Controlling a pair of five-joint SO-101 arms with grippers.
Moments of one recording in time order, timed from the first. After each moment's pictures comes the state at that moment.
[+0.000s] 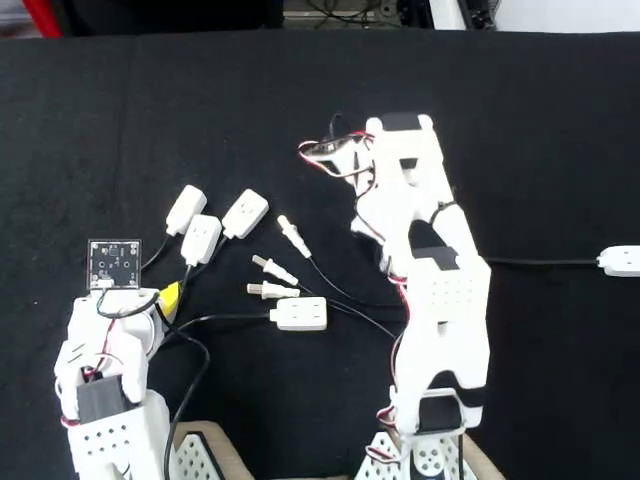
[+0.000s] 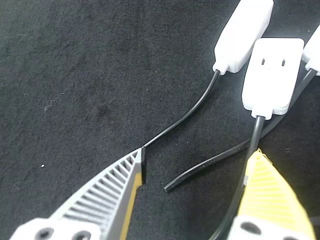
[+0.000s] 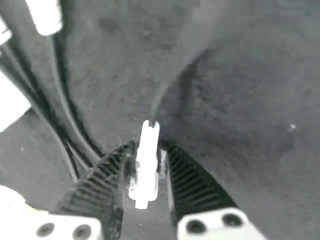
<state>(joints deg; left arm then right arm) -21.6 -102.8 96.4 55.5 -17.5 -5.8 42.0 -22.6 97.5 48.6</state>
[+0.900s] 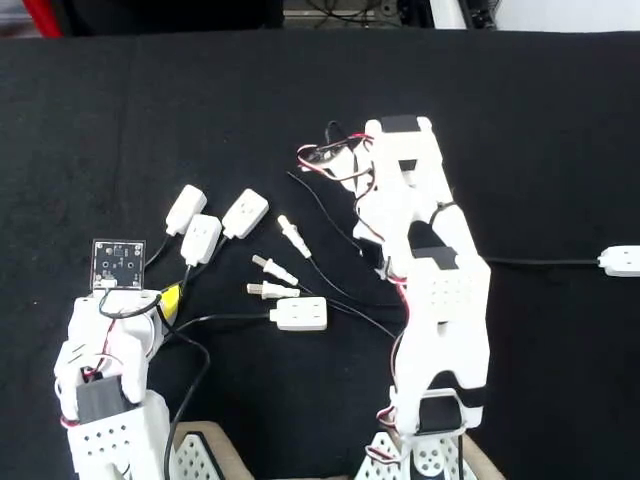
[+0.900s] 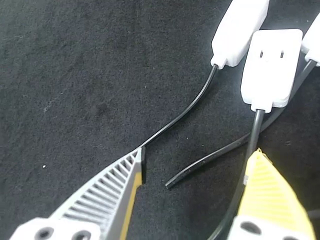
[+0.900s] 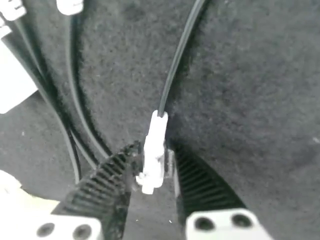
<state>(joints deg) -21.6 -102.8 96.4 56.1 -19.5 -5.9 43.8 -22.4 98.9 52.4</state>
